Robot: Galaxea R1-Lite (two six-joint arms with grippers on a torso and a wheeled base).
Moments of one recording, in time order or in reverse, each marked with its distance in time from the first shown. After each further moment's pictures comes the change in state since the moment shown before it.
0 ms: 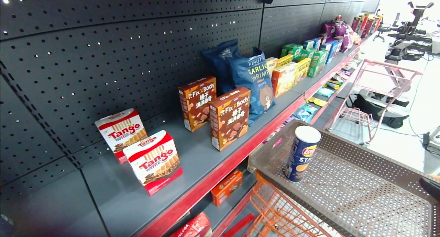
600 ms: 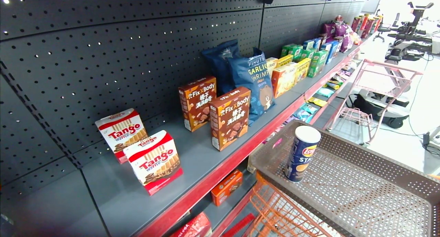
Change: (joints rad) left arm 0.000 0.000 0.000 0.000 0.000 0.000; right arm -0.008 -0.411 -0.005 0.359 0.015 0.002
